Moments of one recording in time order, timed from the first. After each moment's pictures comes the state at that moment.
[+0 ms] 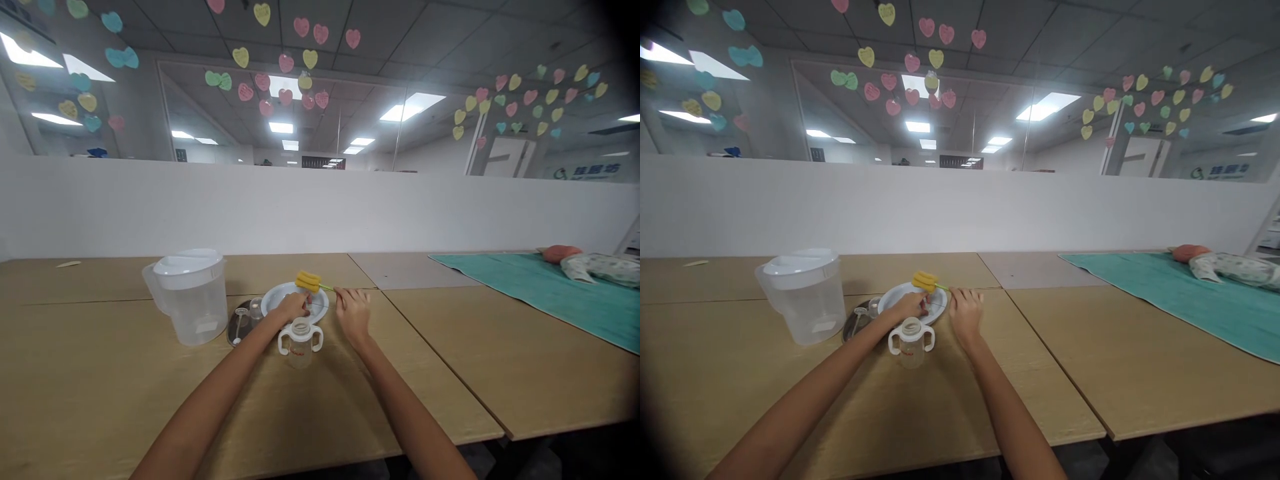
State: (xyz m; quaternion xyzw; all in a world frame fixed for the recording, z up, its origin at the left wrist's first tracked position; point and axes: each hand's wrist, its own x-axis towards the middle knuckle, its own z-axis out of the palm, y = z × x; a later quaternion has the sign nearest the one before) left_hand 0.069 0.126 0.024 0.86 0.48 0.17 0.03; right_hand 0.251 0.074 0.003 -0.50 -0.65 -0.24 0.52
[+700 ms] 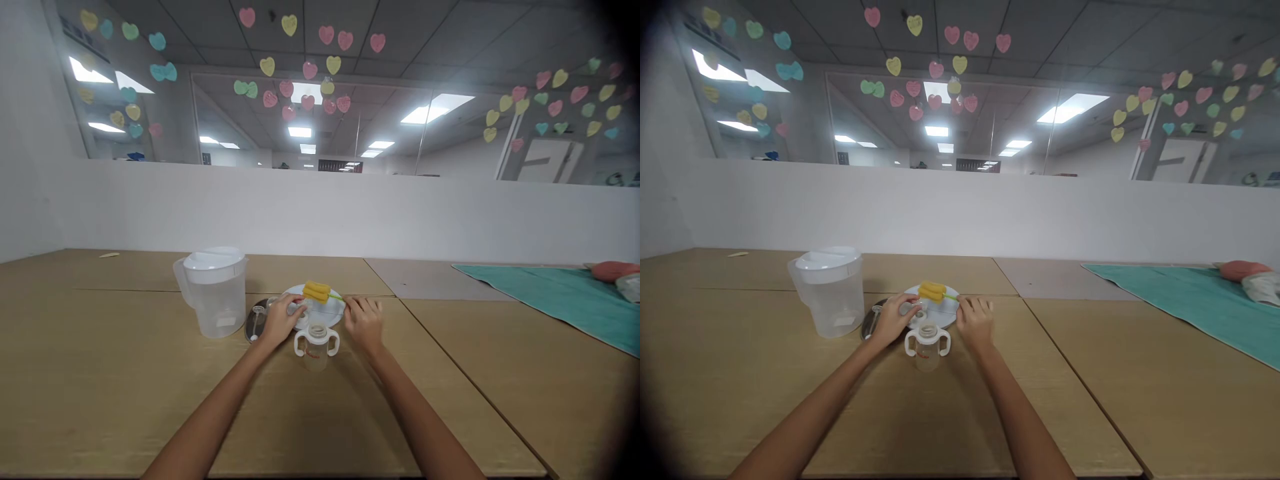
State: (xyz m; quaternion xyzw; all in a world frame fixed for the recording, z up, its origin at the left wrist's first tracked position) left_hand 0.021 0.064 0.016 0.76 0.46 0.47 -0.01; right_hand 0.244 0.068 -0.004 -0.43 -0.69 -0.28 0.51
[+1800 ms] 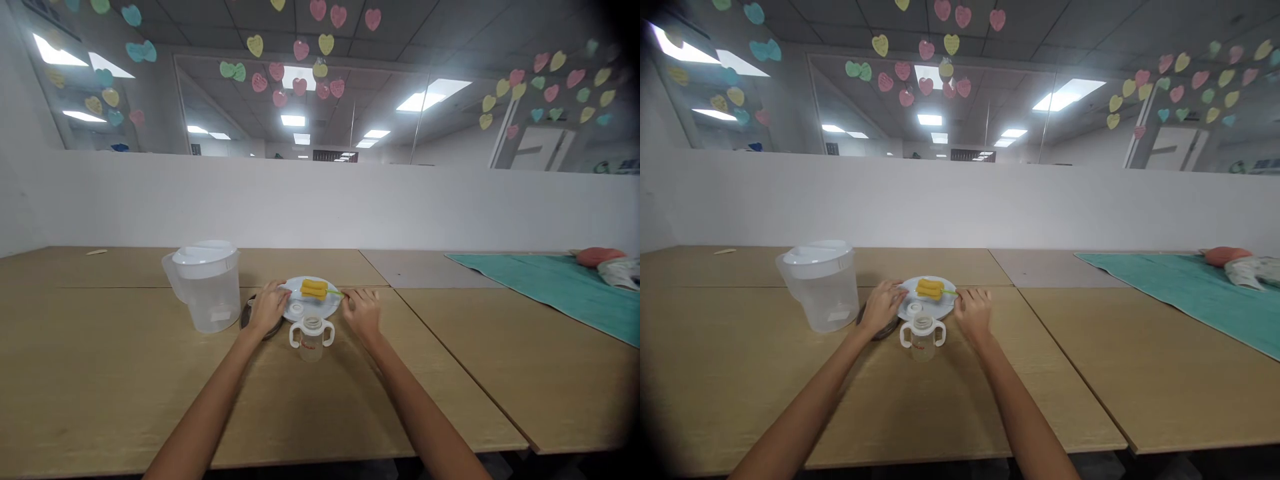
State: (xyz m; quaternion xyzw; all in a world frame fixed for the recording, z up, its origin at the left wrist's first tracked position) left_hand -0.002 0.076 0.022 0.78 0.52 0.32 -0.15; right_hand 0.248 0.069 0.001 -0.44 -0.68 -0.26 0.52
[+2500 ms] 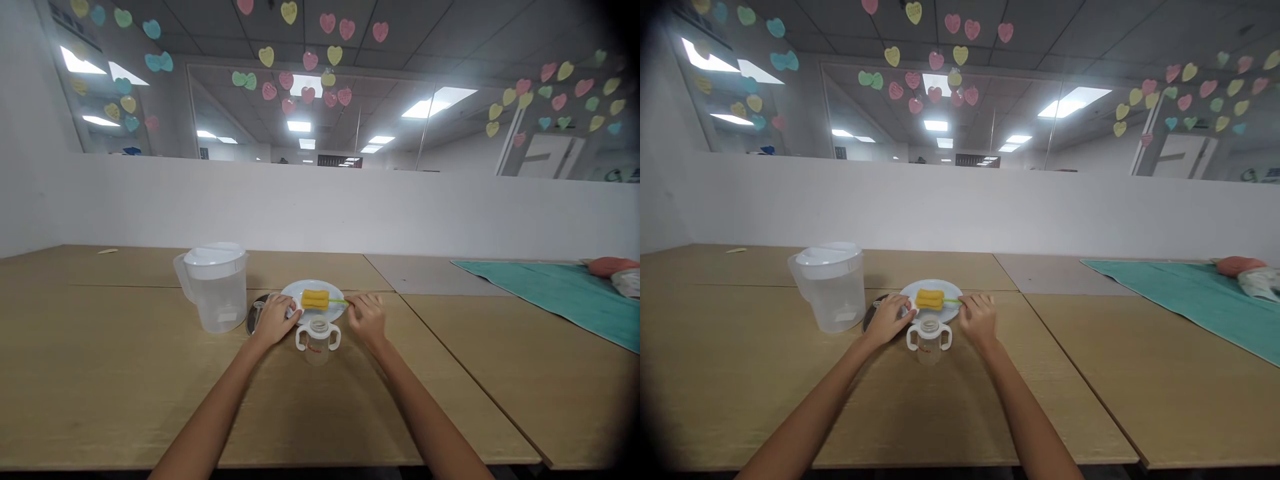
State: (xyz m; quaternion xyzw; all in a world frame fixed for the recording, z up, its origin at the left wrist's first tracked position) left_hand 0.003 0.053 0.016 0.80 0.50 0.34 -0.06; right_hand 0.249 0.068 -0.004 -0.40 -0.71 -0.23 0.54
